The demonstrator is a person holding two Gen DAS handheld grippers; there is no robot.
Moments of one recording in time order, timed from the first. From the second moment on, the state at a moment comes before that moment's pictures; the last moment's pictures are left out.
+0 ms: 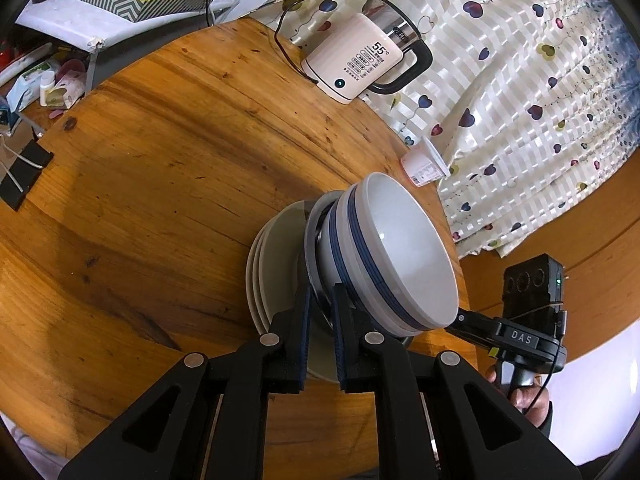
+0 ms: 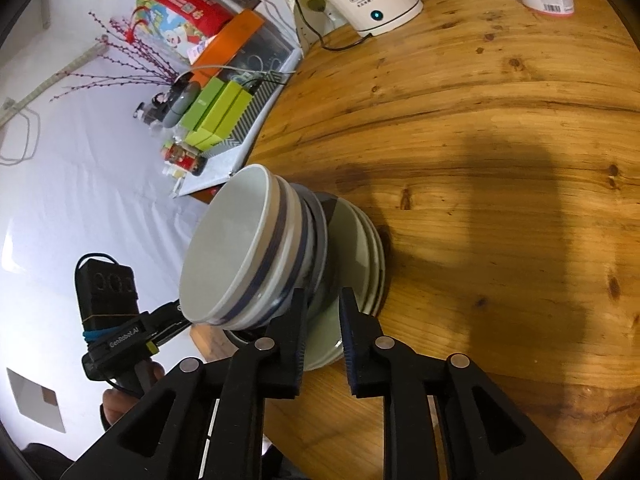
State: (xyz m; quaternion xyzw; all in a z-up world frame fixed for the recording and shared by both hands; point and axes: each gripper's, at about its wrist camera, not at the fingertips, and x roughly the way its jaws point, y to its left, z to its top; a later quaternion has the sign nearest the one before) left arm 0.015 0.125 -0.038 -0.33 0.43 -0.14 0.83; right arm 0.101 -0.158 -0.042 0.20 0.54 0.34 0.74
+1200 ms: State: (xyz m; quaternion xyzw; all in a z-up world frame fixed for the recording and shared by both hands) left arm -0.028 0.077 0.008 -0.20 0.39 -0.08 0.89; right arm 0.037 -0.156 0.014 0.11 0.46 0.35 0.81
